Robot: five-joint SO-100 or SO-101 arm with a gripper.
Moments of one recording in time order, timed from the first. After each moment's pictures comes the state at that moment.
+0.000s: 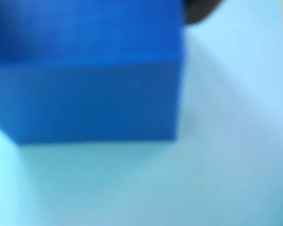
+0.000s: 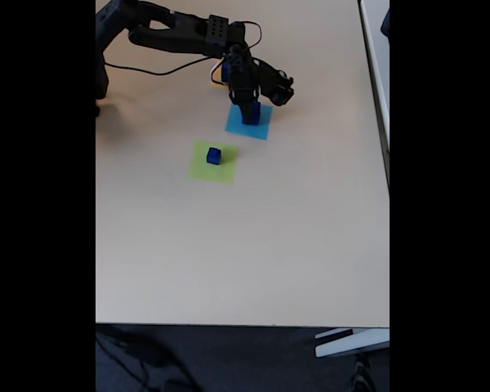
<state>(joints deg) 5.6 52.4 58.1 67.7 87.5</state>
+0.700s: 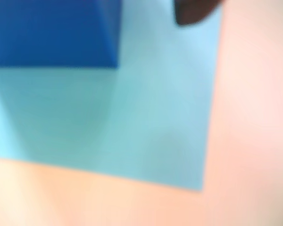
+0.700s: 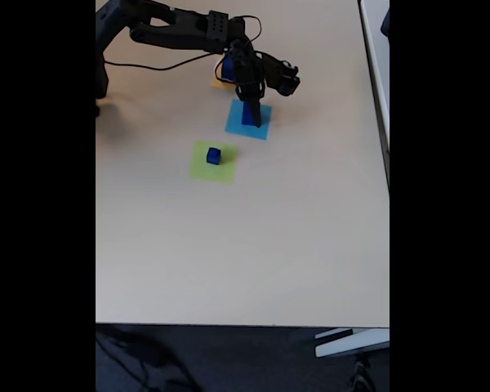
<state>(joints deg) 3.7 52.4 58.1 61.2 84.6</state>
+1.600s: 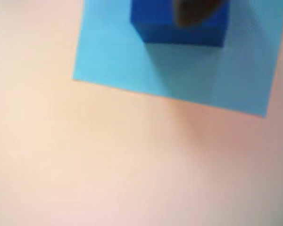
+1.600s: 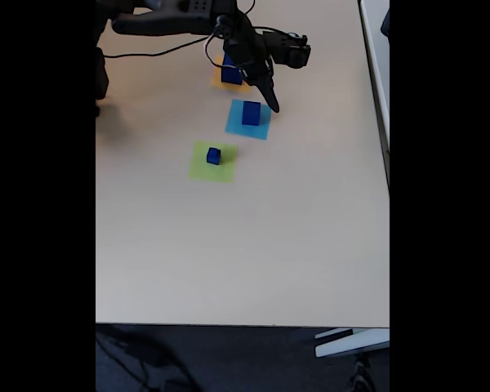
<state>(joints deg) 8.3 68.9 58.7 63.7 75.5</state>
